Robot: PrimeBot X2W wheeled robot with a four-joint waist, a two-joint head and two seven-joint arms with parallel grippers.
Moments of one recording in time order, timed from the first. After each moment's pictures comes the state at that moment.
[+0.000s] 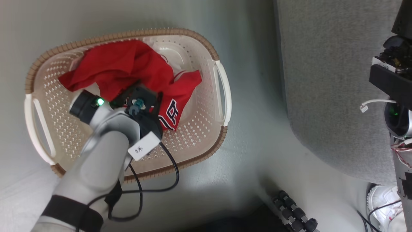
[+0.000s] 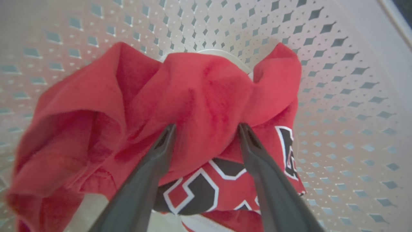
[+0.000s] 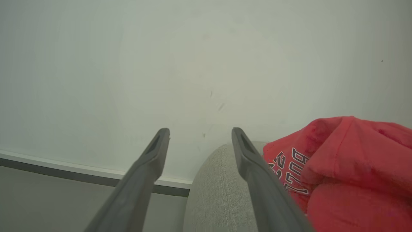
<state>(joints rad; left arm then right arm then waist) -0.84 0.12 -0.54 0.87 -0.09 -0.05 -0.03 -0.73 -0.27 0.18 -0.26 0.20 -0.12 -0.24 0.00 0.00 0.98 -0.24</state>
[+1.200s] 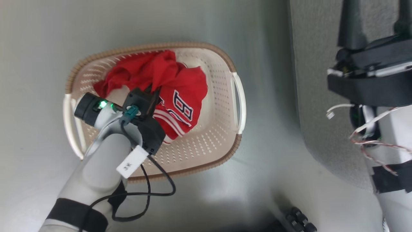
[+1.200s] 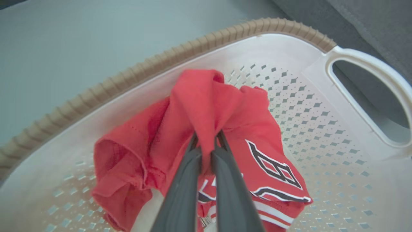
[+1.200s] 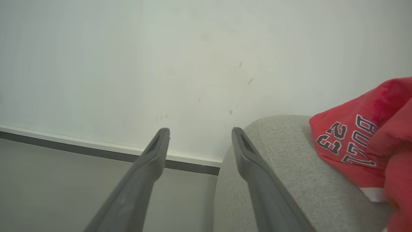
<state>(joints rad) -0.85 0.09 -0.50 0.92 -0.14 -0.08 -0.25 -0.75 -0.23 0.27 -0.03 0.17 -0.10 -0.25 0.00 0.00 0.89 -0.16</state>
